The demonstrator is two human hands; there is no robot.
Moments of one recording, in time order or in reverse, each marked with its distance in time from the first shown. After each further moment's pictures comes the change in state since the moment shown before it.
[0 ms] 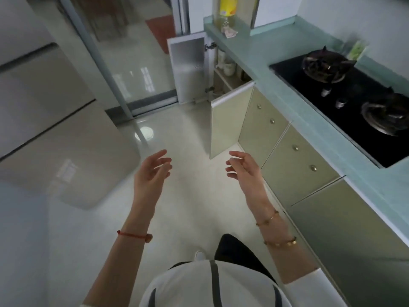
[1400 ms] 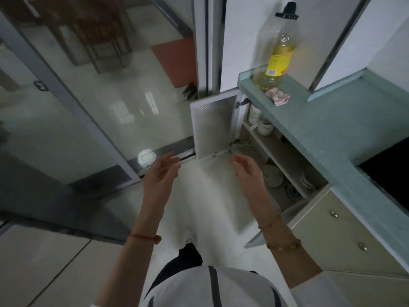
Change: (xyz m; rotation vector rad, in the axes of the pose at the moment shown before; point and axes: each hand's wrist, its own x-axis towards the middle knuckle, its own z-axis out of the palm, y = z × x) left_hand 0.690 0.119 0.013 -0.042 -0.037 0.032; right_hand 0.597 -0.144 0.326 -0.094 0.059 -0.068
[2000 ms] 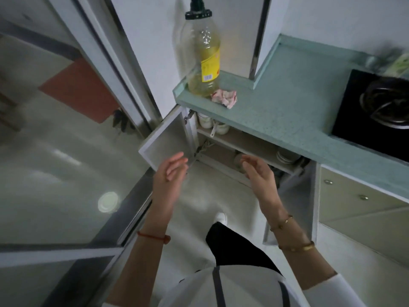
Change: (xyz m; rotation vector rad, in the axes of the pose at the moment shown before) left_hand 0.251 0.017 0.111 0.143 -0.562 -0.050; right_hand 0.149 -0.004 0.010 0.111 0.559 0.105
